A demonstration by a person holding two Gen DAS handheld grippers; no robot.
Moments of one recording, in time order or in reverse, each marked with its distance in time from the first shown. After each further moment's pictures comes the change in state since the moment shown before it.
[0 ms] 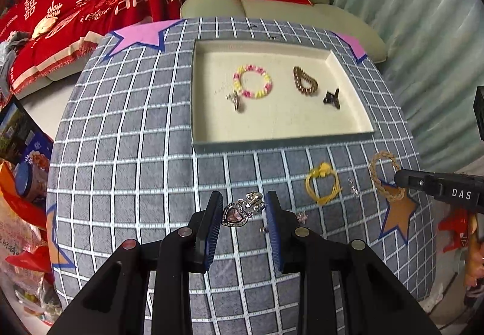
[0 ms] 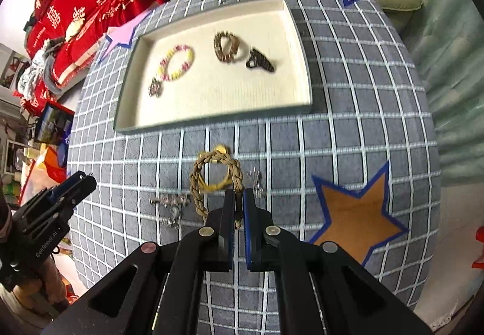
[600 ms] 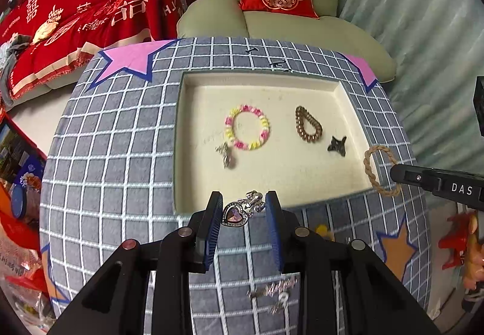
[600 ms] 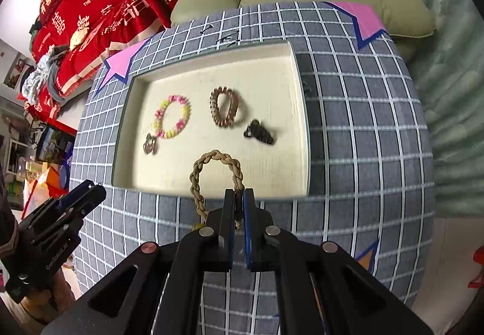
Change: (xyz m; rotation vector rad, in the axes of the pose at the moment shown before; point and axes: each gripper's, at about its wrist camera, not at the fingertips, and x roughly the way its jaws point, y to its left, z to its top) left arm 0.032 -0.015 0.070 -0.028 -0.037 0.013; right arm 0.005 -0.009 0.082 -0.030 -0.040 0.017
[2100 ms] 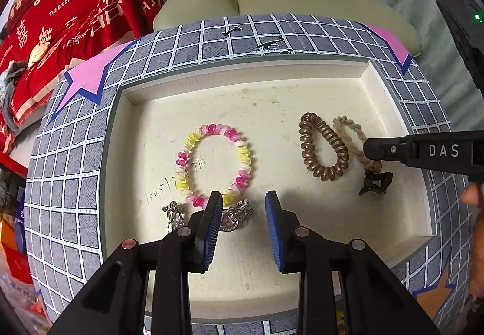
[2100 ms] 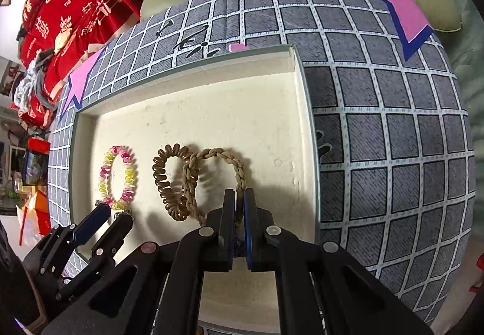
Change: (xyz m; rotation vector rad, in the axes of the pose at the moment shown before) left arm 0.114 -0.054 0.047 0.097 0.063 0.140; right arm 0.105 -0.036 0.084 0.047 0.090 0.021
